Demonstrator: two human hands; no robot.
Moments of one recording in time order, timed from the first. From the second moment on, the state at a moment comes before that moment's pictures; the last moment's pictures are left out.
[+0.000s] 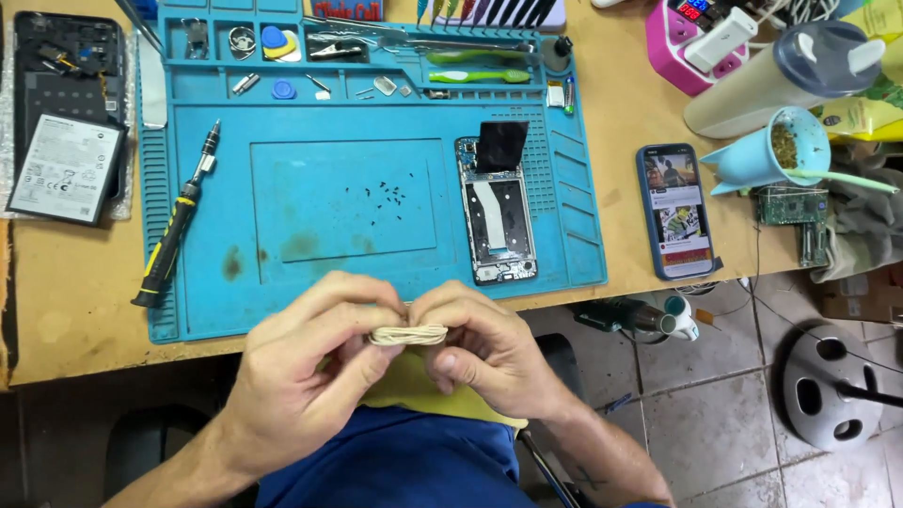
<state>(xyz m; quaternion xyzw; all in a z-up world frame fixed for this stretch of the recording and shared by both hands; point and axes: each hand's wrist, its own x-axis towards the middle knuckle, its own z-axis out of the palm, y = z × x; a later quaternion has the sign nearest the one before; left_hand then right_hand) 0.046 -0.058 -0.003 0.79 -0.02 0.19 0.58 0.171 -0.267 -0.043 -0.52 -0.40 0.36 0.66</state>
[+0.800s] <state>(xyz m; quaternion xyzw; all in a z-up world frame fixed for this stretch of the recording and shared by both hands) -0.023 0.054 0.022 0.94 0.21 0.18 0.19 0.190 -0.237 -0.060 -0.71 -0.51 0.14 0.47</state>
